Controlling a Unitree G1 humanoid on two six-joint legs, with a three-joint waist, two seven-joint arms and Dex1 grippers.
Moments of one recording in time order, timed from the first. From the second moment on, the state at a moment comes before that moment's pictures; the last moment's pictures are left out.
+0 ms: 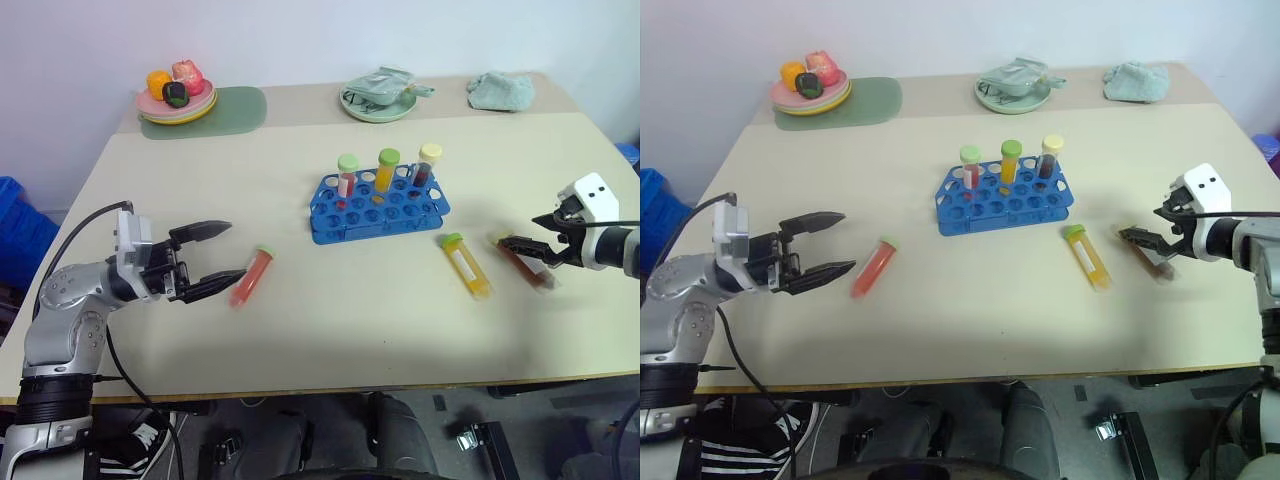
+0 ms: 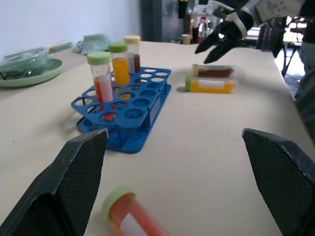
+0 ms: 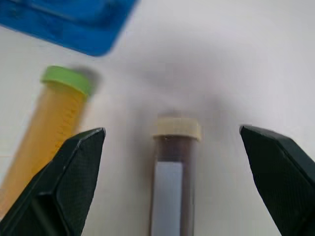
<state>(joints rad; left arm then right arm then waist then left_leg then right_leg) -0.23 0.66 0.22 0.00 -0.62 0.14 -1.29 -0.52 -1.04 -0.11 0.31 0.25 0.74 0.94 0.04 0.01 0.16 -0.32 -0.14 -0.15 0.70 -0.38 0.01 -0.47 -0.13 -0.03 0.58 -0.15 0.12</state>
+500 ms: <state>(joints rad) -0.23 0.59 0.19 -0.07 -0.62 0.17 -1.22 -0.80 -1.10 0.19 0.41 0.15 1.06 1.04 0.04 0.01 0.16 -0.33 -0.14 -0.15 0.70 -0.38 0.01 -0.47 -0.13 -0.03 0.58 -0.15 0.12</state>
